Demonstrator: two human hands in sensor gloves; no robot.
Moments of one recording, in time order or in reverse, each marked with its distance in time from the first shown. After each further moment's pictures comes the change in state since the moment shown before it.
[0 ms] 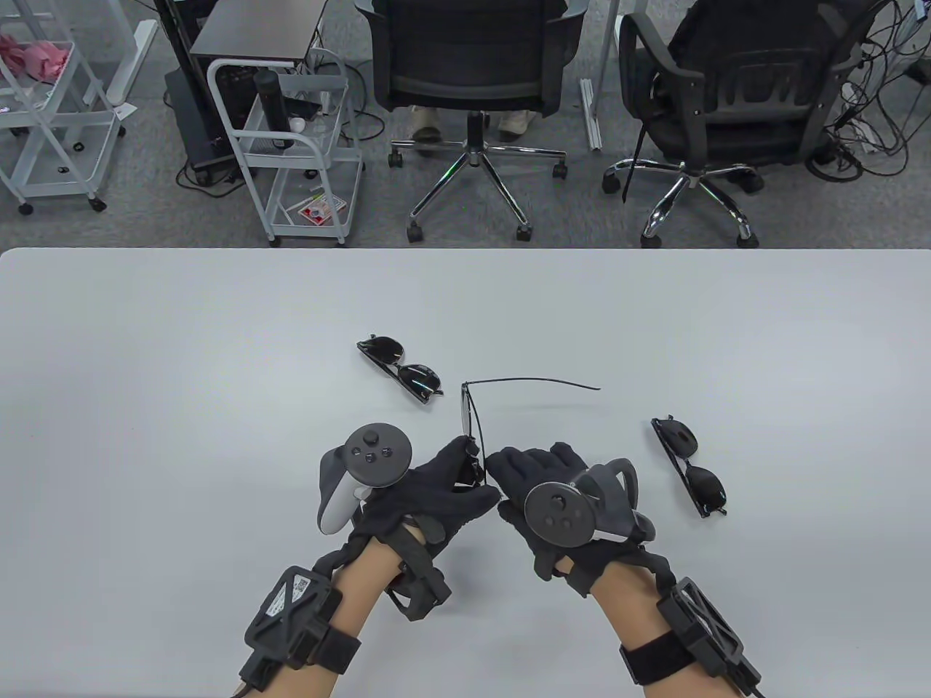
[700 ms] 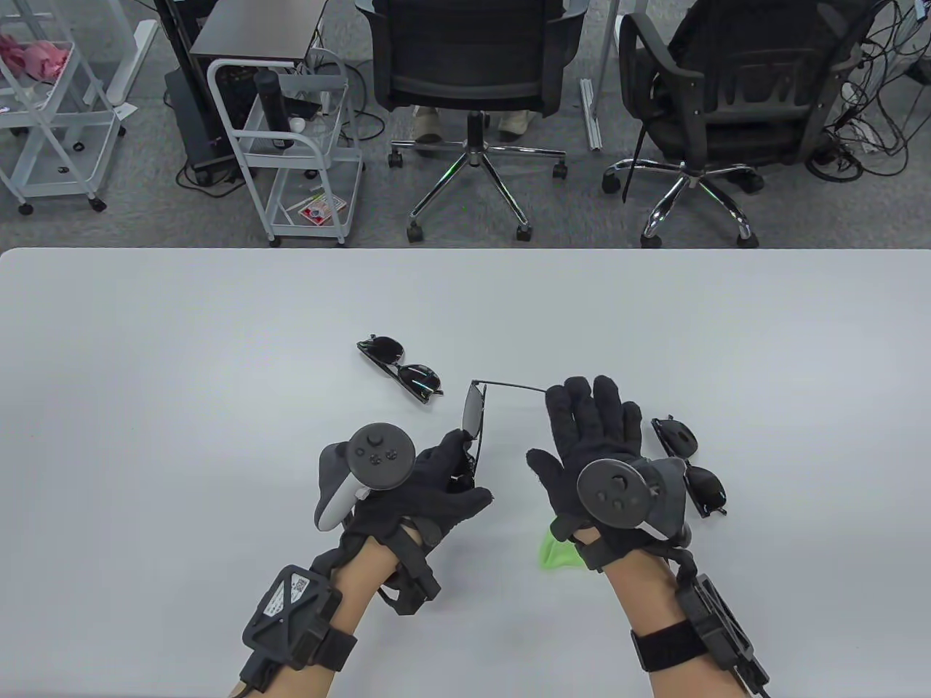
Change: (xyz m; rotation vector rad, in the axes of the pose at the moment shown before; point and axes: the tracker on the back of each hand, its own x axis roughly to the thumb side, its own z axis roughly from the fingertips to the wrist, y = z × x) left_hand 0.001 0.006 0.000 0.046 -0.007 -0.197; right_hand -0.046 -0.016 0.013 -0.279 0.297 -0.093
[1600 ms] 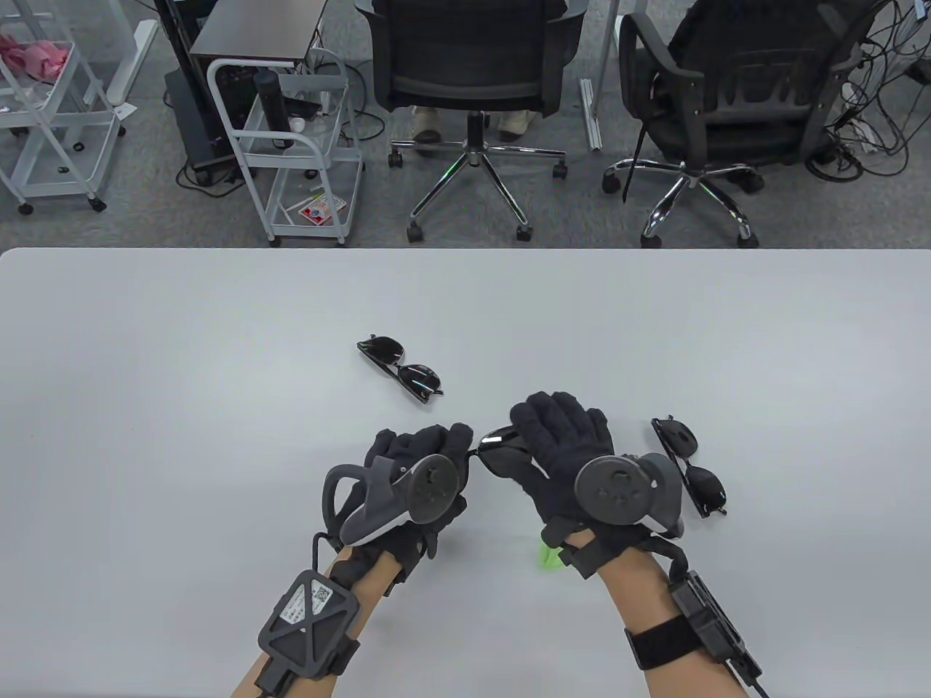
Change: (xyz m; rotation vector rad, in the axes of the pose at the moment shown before) left_hand 0.033 -0.007 0.009 0.304 -0.049 -0.766; right_hand 0.029 0.010 -0.003 0.056 -0.226 -0.030
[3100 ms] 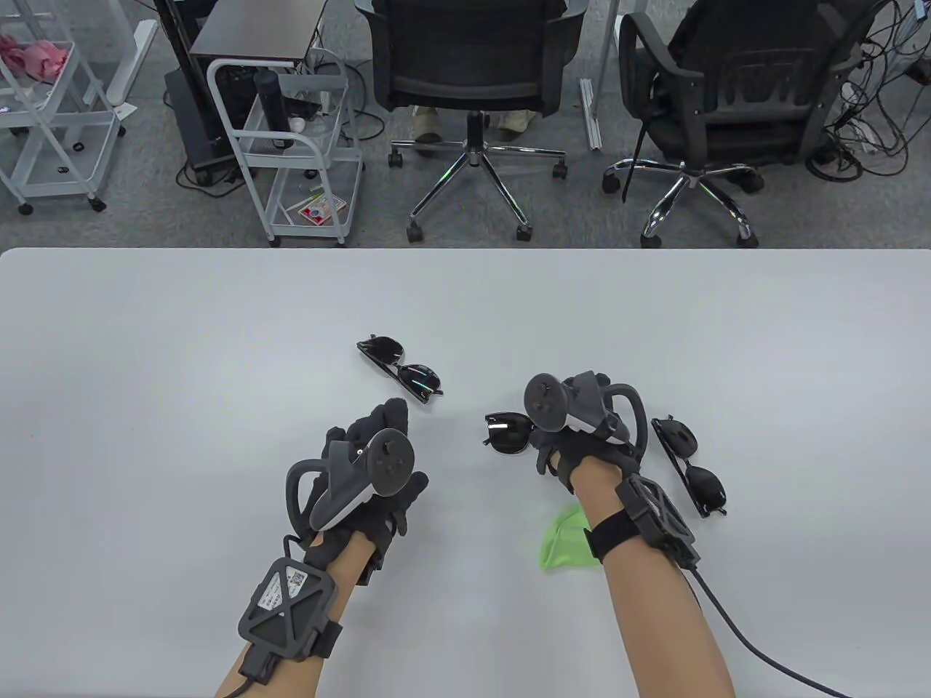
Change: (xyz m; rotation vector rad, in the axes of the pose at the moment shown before) left_hand -0.058 -0.015 -0.007 -0.119 0.237 0.077; right_hand -0.089 0.032 -0.067 0.307 0.328 0.187
